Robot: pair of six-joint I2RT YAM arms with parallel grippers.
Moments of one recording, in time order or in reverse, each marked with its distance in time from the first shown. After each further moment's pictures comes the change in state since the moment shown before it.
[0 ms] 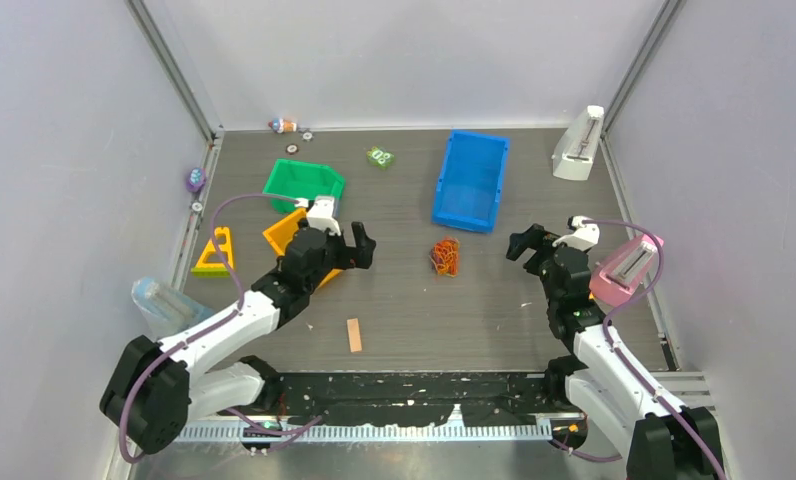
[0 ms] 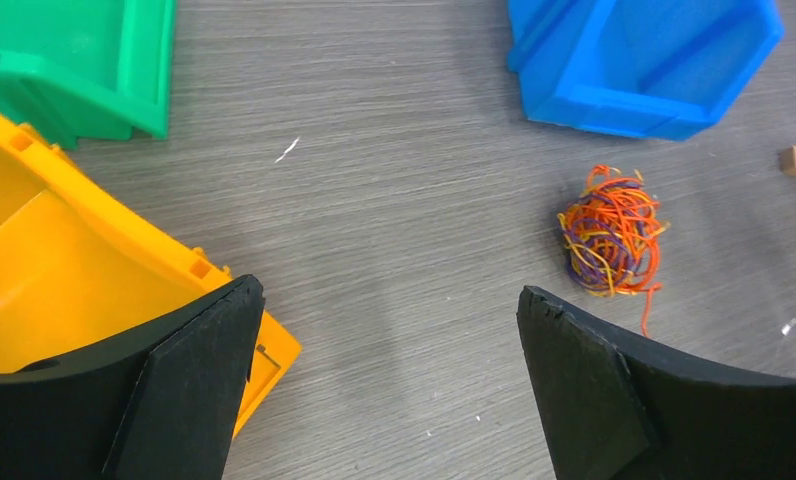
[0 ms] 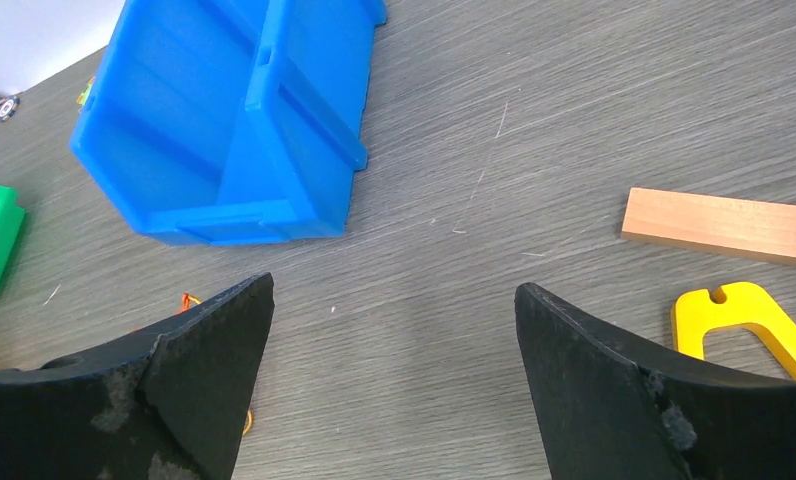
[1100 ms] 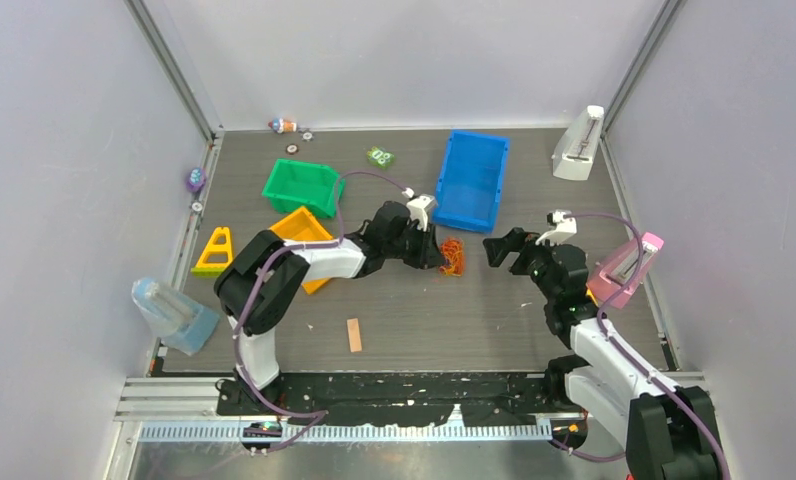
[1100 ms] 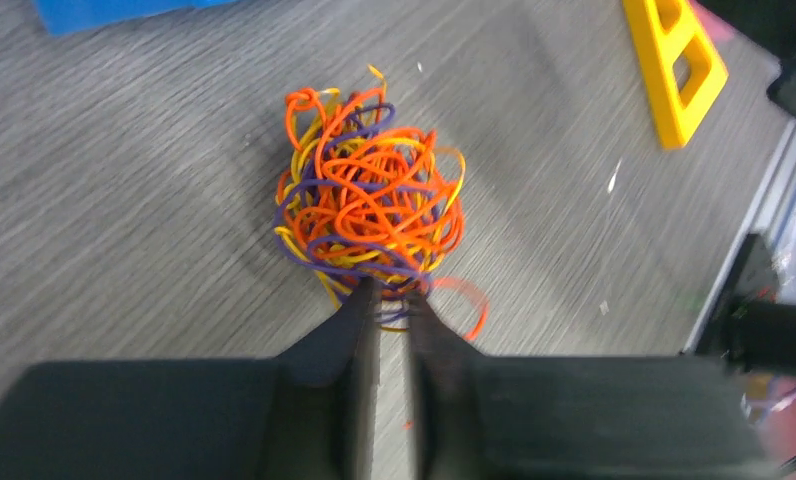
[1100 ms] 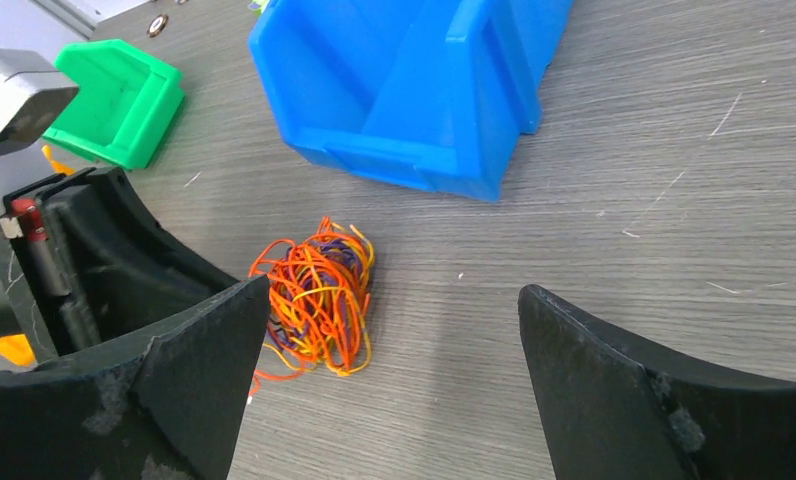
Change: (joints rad) left arm -0.153 0.753 0.469 0.100 0.541 -0.051; right arm 0.000 0.086 -0.008 0.143 -0.346 -0.029
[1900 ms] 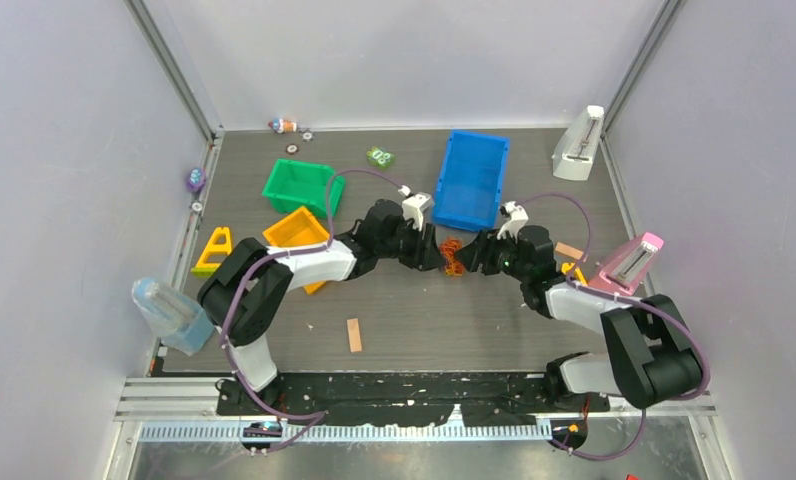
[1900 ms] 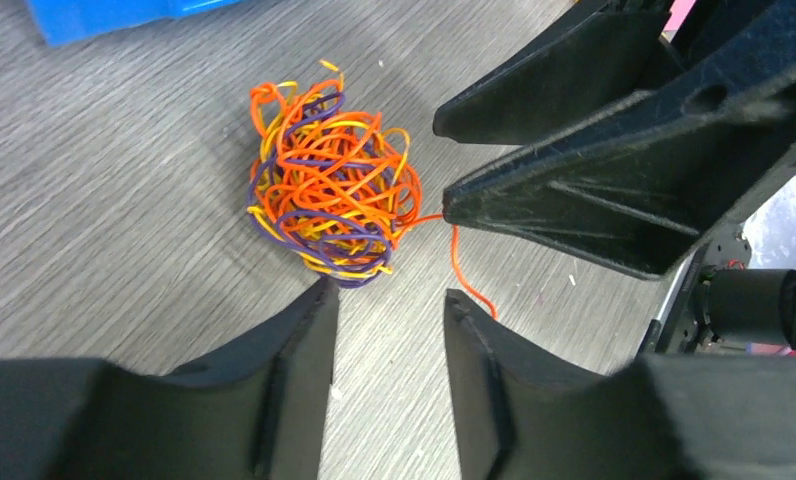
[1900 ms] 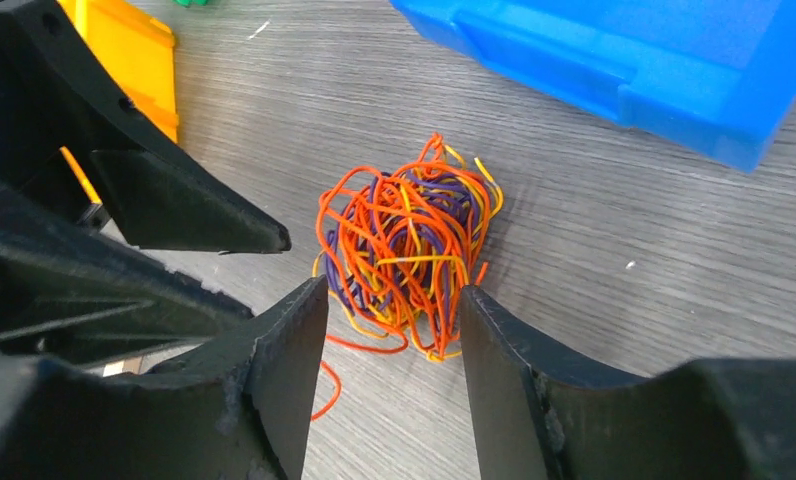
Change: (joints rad) left arm 0.010 -0.090 -0.035 -0.020 0.047 0.035; right arm 0.125 0.412 0.112 0.130 -0.234 -0.004
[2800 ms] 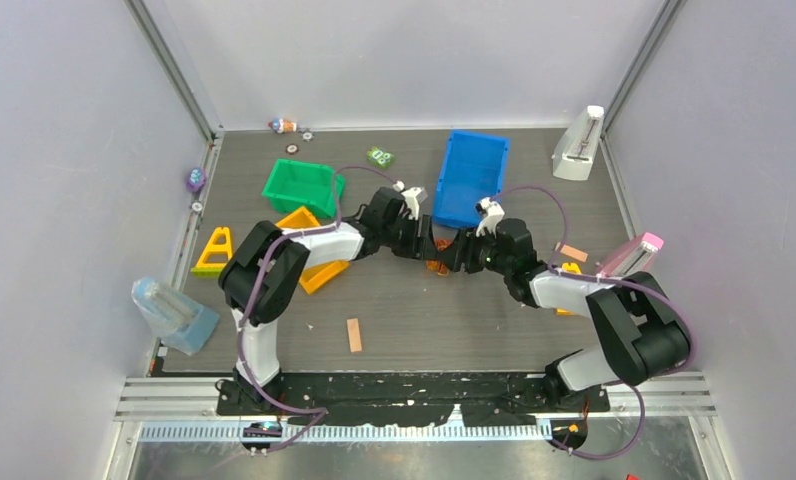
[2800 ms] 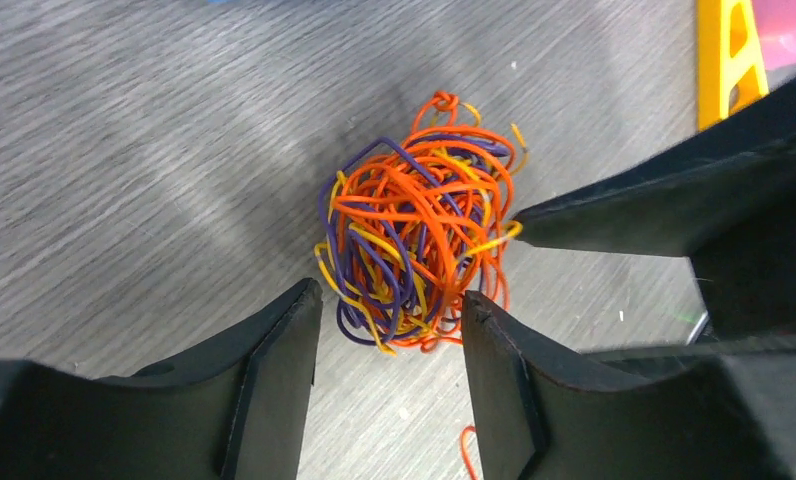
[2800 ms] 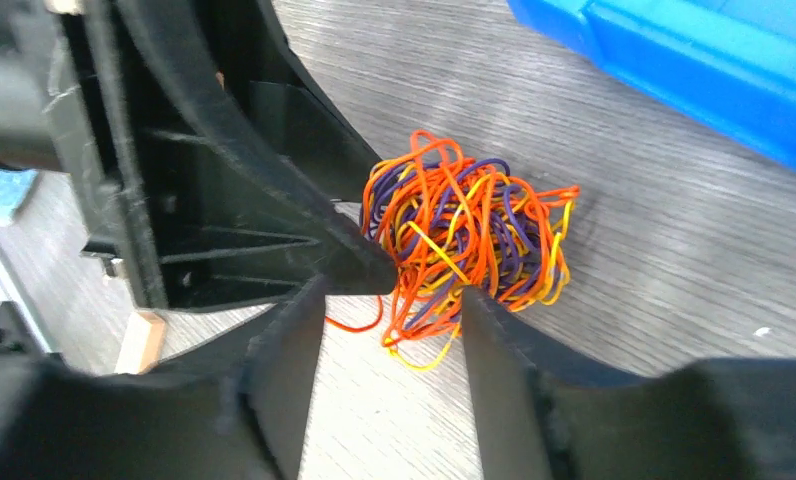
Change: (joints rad) left arm 0.069 0.140 0.151 -0.192 0.008 -0.068; right arm 0.112 0.151 0.123 -0.029 0.004 0.000
